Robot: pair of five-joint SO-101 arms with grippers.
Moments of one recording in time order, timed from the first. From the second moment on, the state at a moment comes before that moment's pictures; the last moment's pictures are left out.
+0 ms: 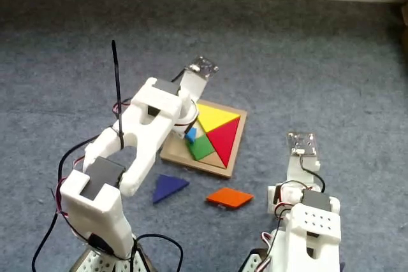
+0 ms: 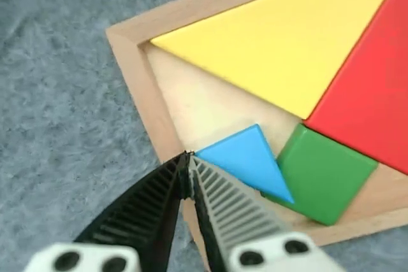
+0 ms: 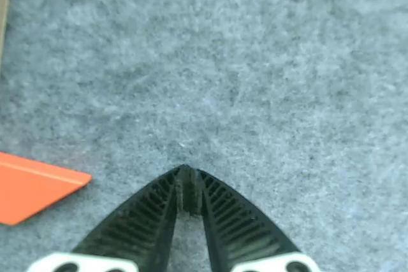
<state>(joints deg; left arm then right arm) 16.4 15.3 14.4 59.6 -7.0 7.9 -60.2 85.3 56.3 15.7</state>
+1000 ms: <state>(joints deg) 19.0 15.3 6.6 70.8 -11.3 7.9 -60.2 85.3 56.3 15.7</state>
